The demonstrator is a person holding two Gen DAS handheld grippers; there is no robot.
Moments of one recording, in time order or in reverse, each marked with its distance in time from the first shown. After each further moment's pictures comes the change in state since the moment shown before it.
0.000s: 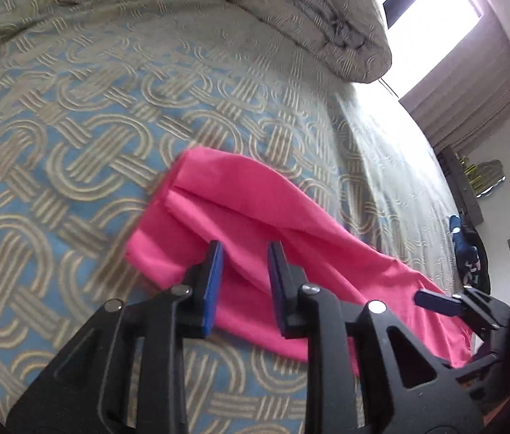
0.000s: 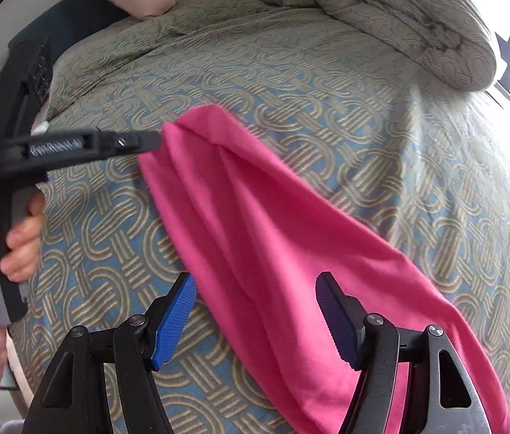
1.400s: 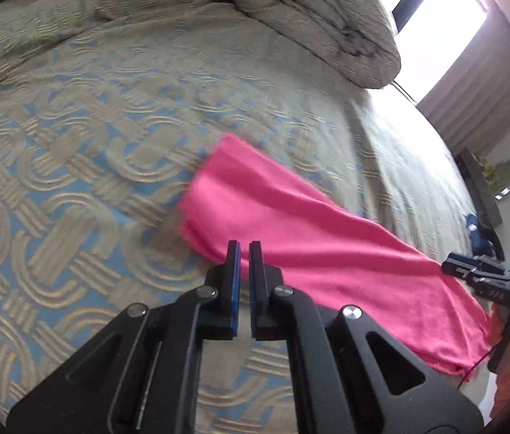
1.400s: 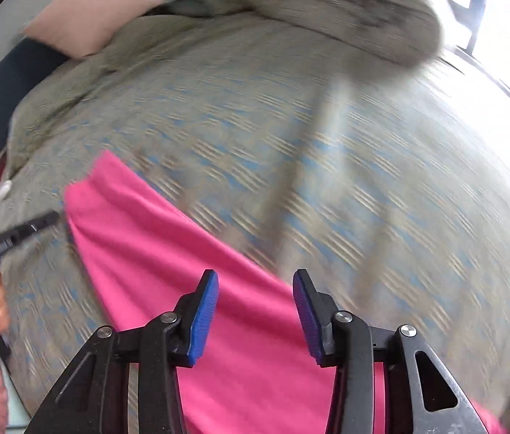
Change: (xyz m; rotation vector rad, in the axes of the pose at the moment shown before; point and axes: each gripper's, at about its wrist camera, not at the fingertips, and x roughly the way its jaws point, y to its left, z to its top) left arm -0.040 0.006 -0.028 0.036 -0.060 0.065; right arm -0.003 -0.099 -0.007 0.202 0.011 -0.074
